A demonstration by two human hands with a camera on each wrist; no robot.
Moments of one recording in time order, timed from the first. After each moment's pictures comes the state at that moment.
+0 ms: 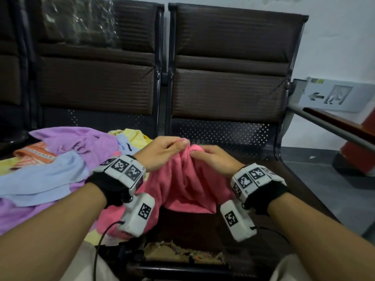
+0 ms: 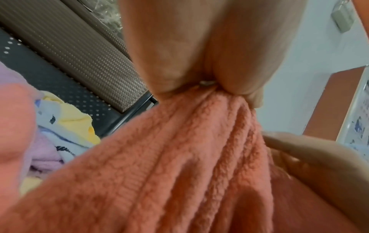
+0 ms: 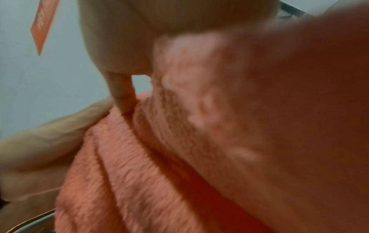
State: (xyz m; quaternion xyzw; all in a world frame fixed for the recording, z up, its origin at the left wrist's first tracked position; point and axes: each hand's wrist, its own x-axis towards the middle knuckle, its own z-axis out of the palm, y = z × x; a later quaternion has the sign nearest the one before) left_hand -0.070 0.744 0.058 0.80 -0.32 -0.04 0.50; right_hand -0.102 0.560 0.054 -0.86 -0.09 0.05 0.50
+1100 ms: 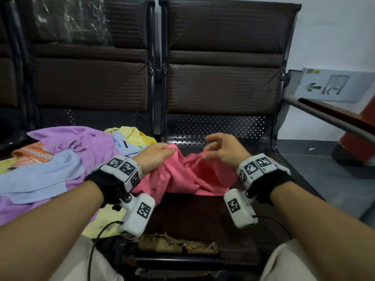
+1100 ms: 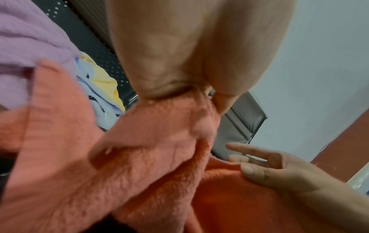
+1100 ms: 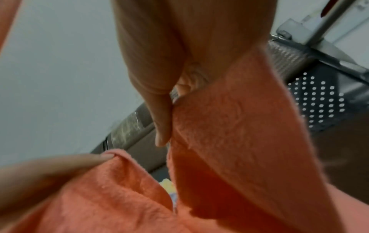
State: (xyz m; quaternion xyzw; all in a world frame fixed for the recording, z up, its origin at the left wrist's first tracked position) left_hand -0.083 0.727 0.040 0.81 -0.09 -0.14 0.56; right_hand -0.096 0.511 0.035 -0.83 -0.02 -0.01 0.55
